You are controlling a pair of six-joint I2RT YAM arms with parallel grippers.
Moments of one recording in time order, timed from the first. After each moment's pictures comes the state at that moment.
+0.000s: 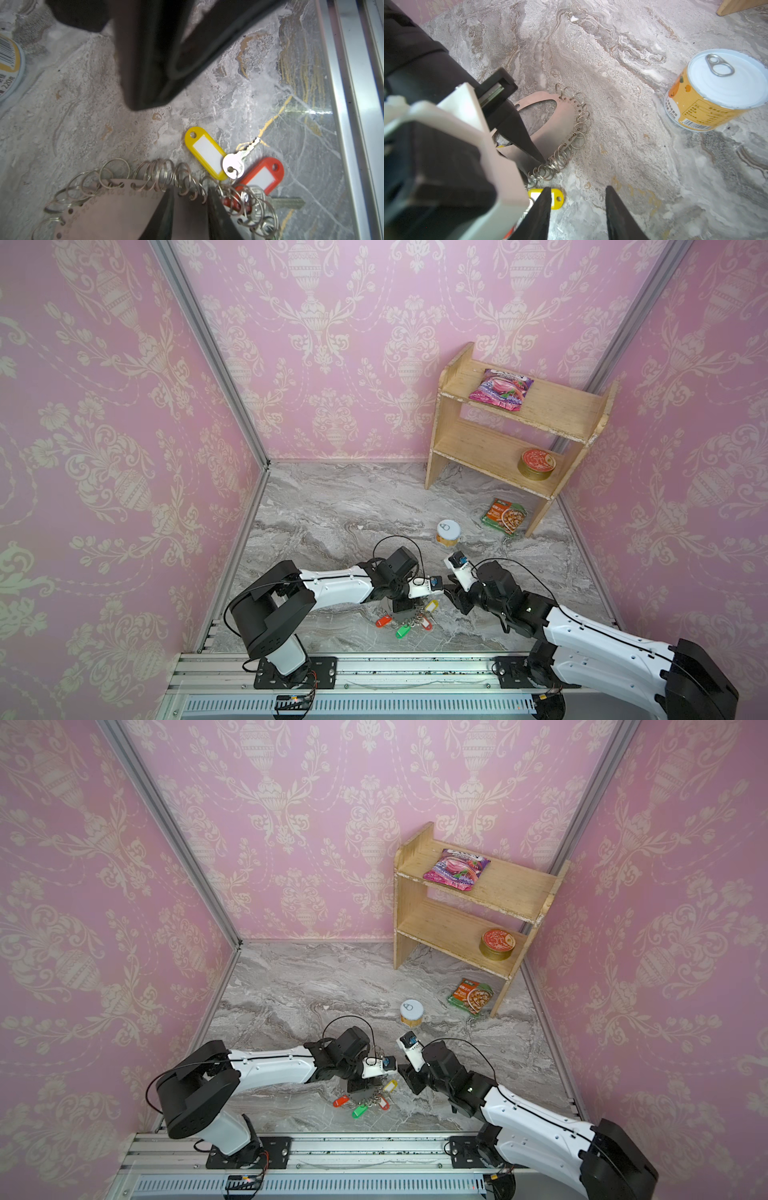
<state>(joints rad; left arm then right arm) -0.91 1.60 0.78 -0.15 0.33 0.52 0.78 0.92 0.34 -0.04 -0.03 0.11</state>
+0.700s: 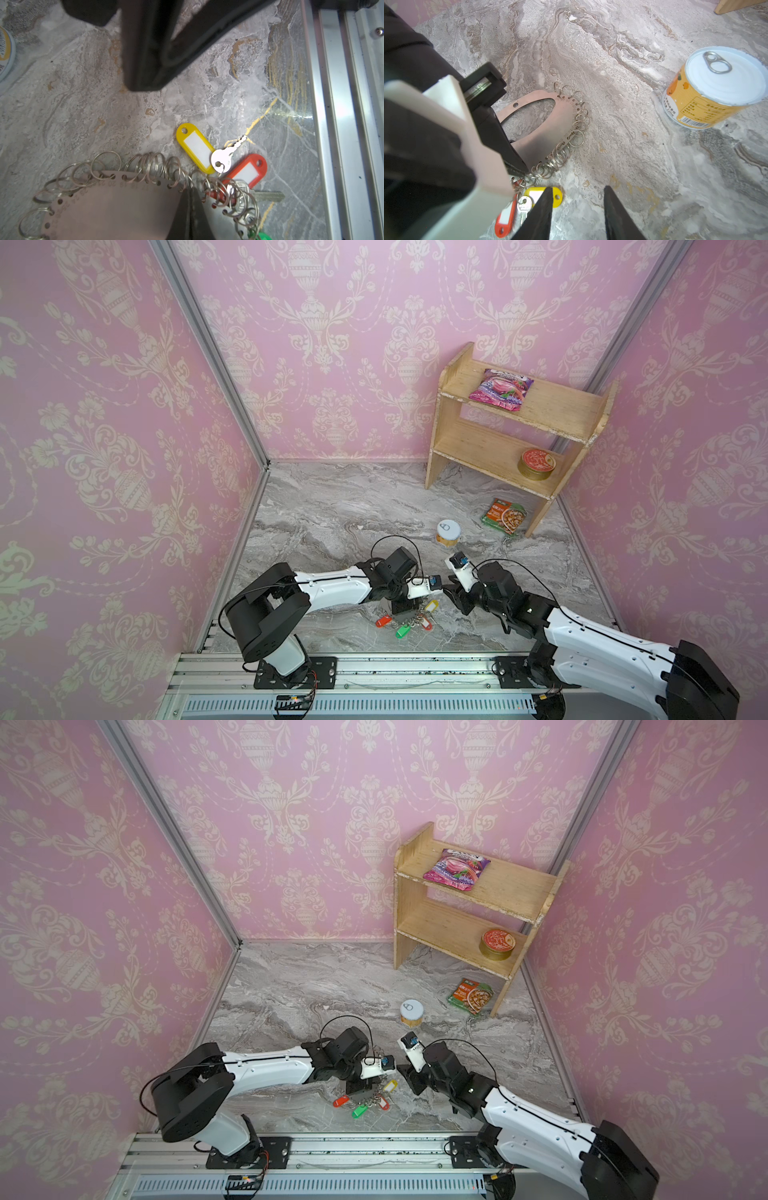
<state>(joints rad) -0.91 1.59 0.78 -0.20 0.36 0.47 0.77 0.91 0.33 -0.04 -0.03 0.11</state>
